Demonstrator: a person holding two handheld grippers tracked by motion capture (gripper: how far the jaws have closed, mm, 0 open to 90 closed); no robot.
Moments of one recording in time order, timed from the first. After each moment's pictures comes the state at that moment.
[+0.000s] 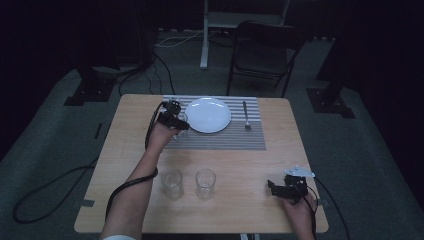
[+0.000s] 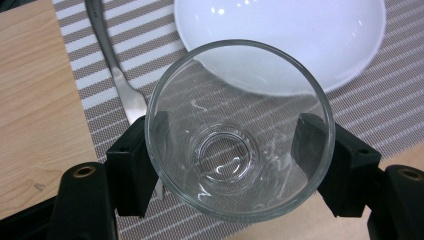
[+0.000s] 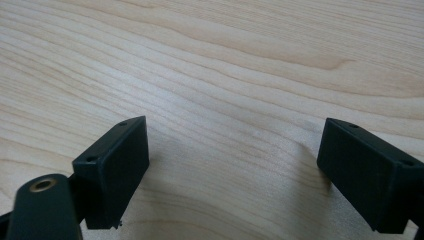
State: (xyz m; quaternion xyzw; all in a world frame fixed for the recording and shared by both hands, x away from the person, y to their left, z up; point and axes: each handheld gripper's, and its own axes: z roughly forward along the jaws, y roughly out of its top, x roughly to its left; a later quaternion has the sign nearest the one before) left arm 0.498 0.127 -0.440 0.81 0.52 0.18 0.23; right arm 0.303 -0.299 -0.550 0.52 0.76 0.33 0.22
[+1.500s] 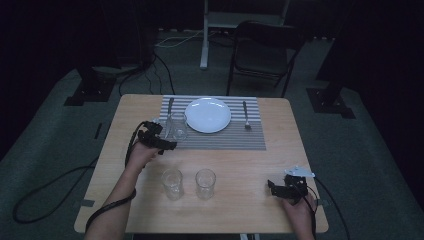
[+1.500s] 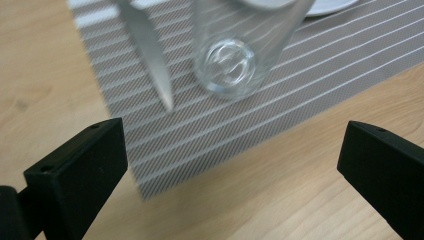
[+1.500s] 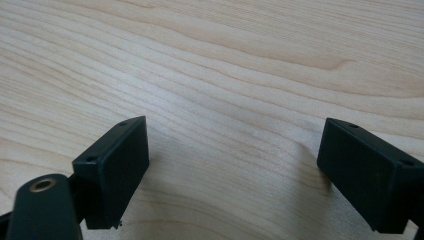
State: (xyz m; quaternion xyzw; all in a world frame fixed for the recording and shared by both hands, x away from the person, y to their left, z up) left arm 0.441 0.193 -0.480 0.80 0.51 0.14 0.28; right arm 0.303 -0.299 -0.550 0.52 0.76 0.33 0.22
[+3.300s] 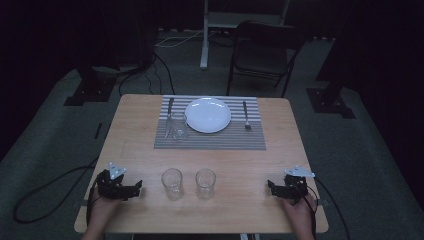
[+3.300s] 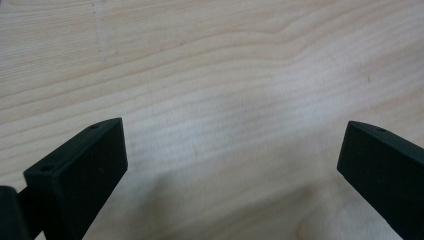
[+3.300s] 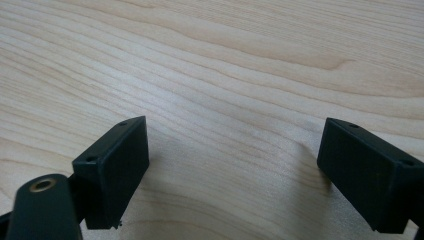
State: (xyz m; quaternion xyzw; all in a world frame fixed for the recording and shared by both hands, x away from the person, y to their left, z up) left arm 0.284 0.283 -0.532 0.76 0.53 0.25 0.29; right arm 0.303 -0.299 -0.550 0.52 0.76 0.33 0.22
